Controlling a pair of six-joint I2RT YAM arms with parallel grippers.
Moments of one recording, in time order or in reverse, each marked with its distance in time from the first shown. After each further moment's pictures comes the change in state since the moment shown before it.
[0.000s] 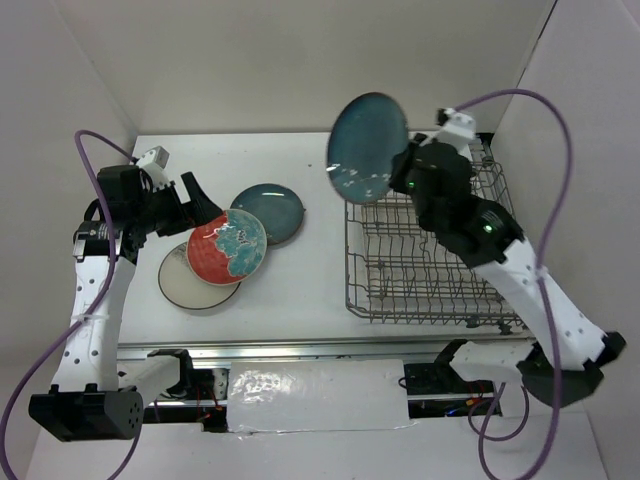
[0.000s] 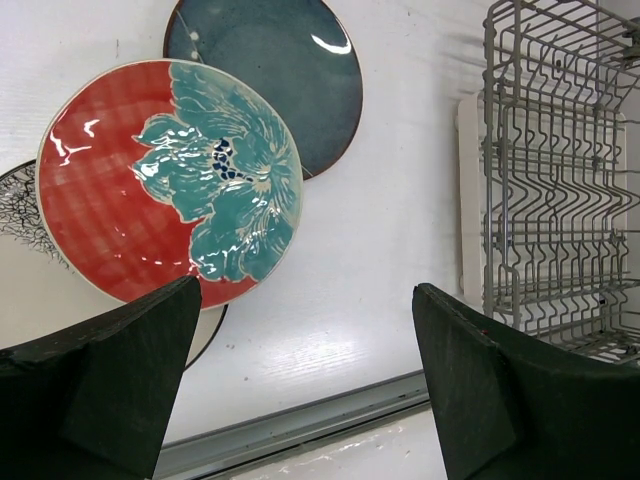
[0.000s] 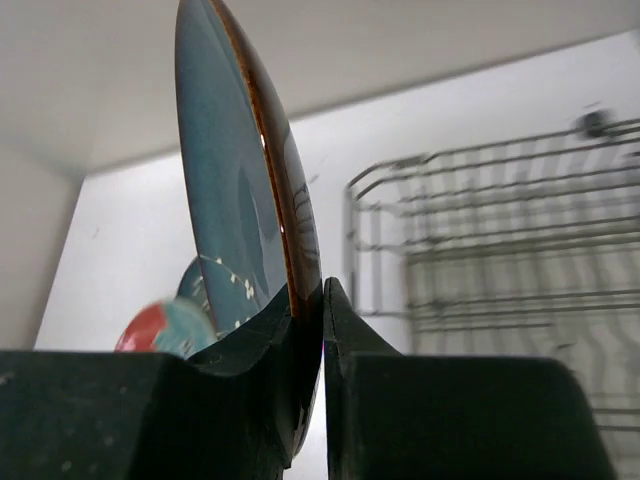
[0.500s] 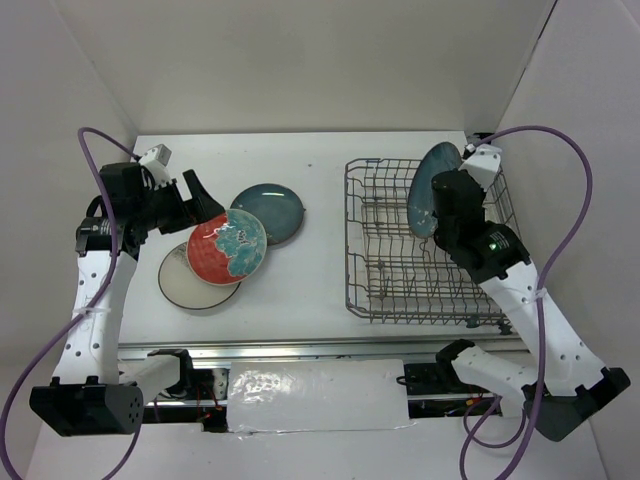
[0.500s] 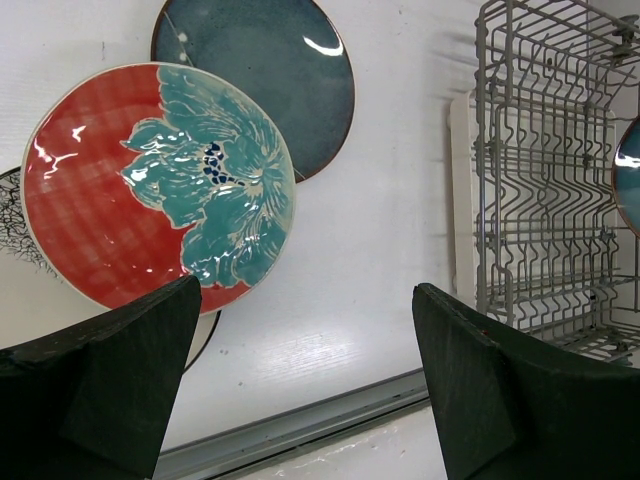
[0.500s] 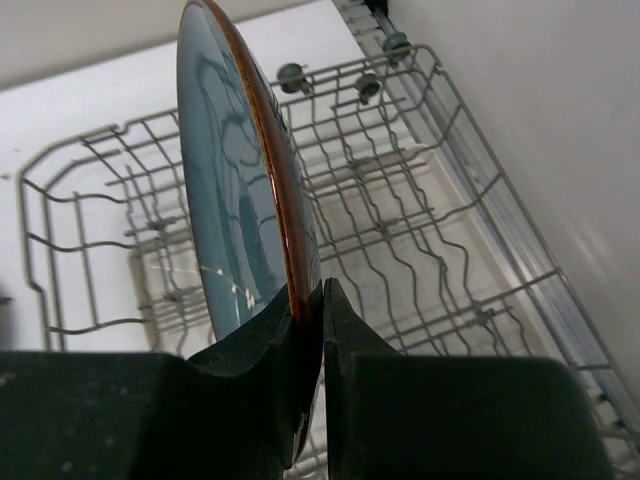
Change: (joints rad) left arm 0.002 0.026 0.001 0.022 0.026 -0.005; right arm -0.246 -0.234 -0.339 -0.058 0.227 -0.169
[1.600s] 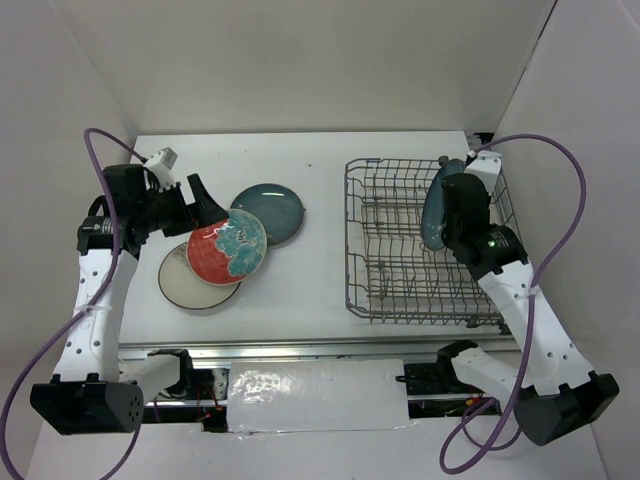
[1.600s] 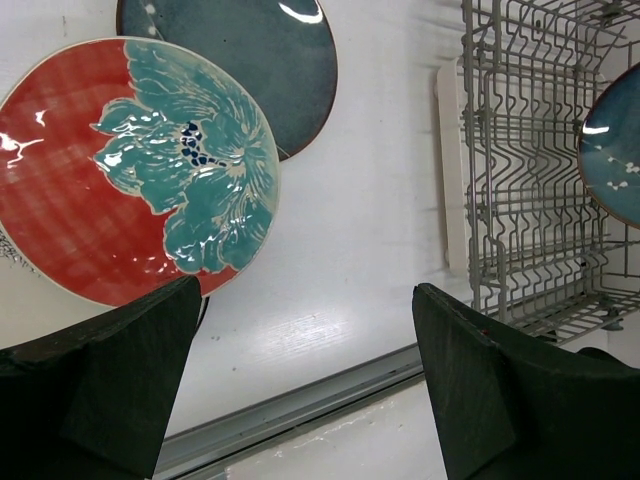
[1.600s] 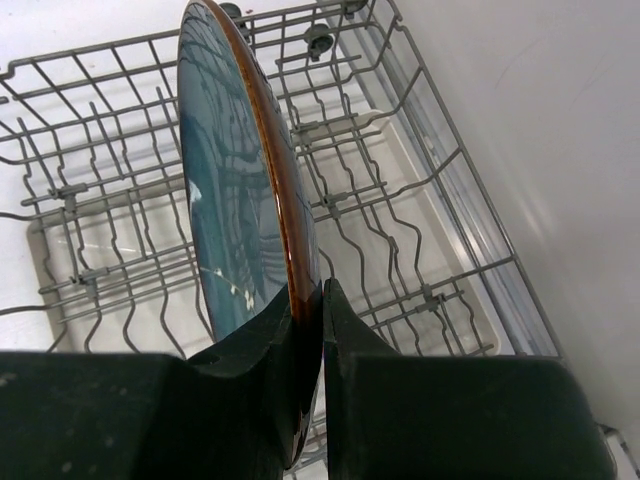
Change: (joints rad) left arm 0.000 0.010 -0.008 -0.026 0.063 0.021; right arm -0.166 -0.006 -0.100 0.017 -0.114 -0.118
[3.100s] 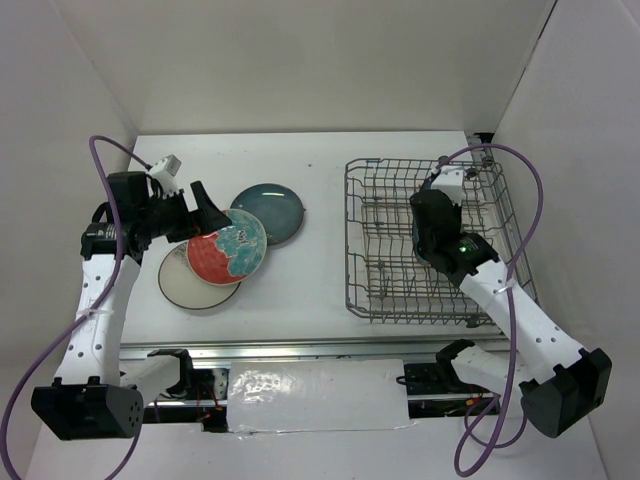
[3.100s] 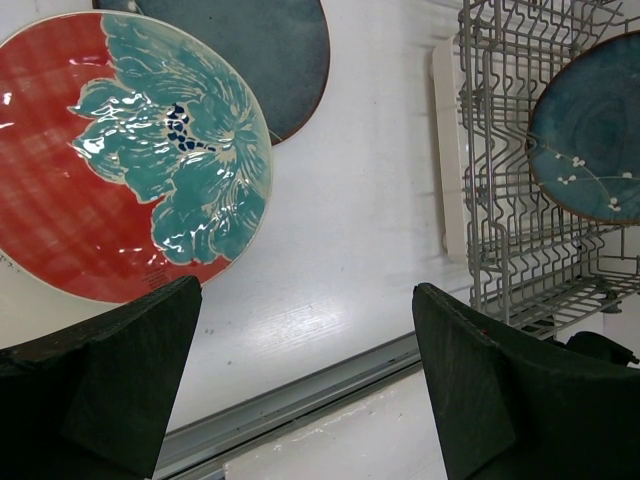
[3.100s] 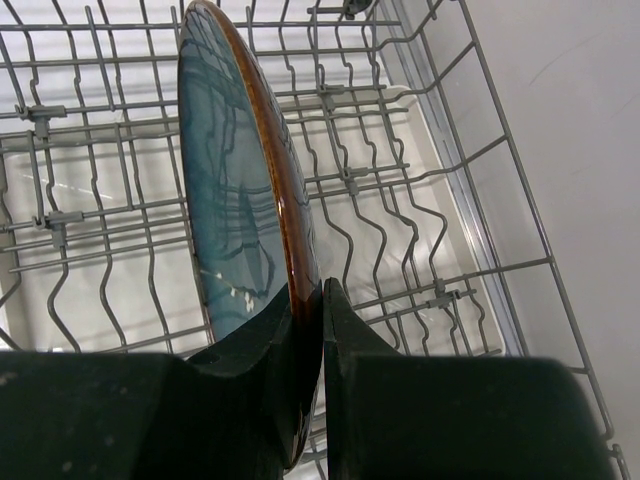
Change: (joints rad) left arm 0.000 -0.030 -0.068 0.026 0.036 0.014; right arm 0.142 0.035 -0.172 0.110 0.089 -0.061
